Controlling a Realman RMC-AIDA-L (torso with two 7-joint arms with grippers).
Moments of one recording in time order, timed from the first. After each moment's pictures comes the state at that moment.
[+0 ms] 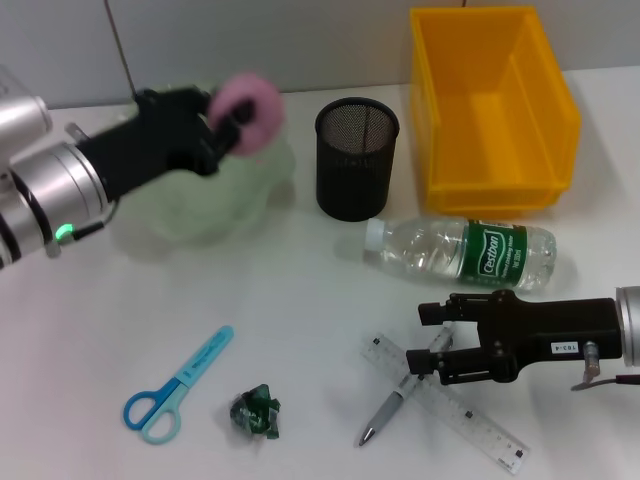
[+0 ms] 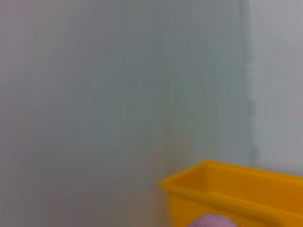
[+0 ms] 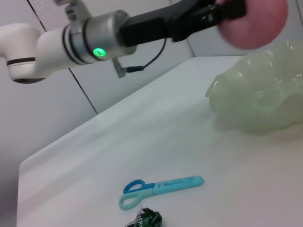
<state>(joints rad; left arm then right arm) -0.46 -2.07 1.42 0.77 1.14 0.87 -1.10 0.43 2.01 -0.95 -0.52 -1.85 -1.55 1.41</state>
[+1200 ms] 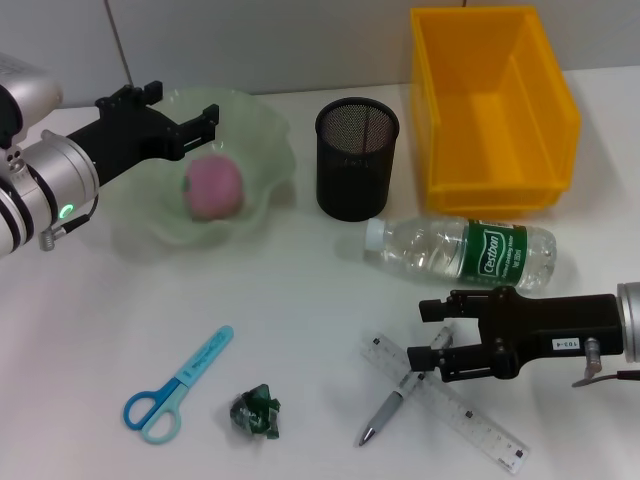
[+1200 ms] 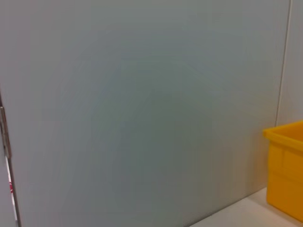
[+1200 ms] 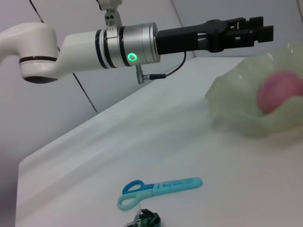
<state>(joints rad) -0.57 -2.07 1.42 0.60 1.05 0.62 -1.09 0.43 2.00 -0.95 -0.52 -1.85 -1.55 1.41</state>
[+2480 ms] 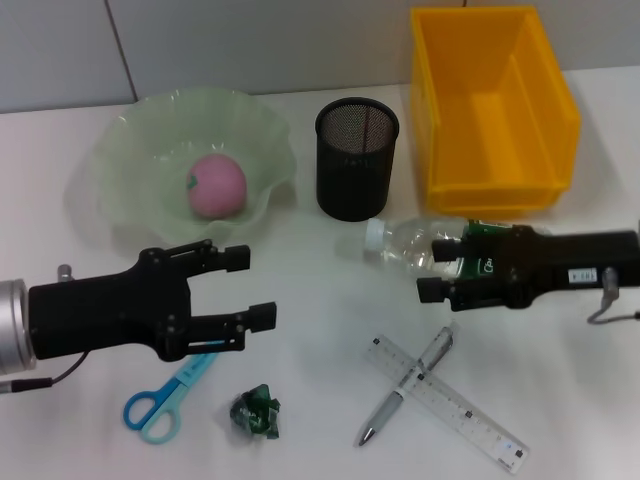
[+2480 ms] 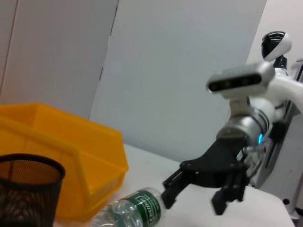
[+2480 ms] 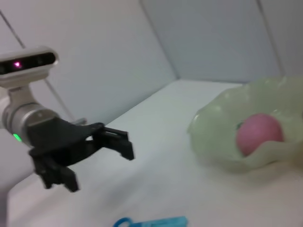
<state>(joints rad) -0.38 -1.99 1.28 0.71 1.45 1.55 -1.39 0.46 2.02 -0.83 -0.74 -1.93 -1.62 1.63</state>
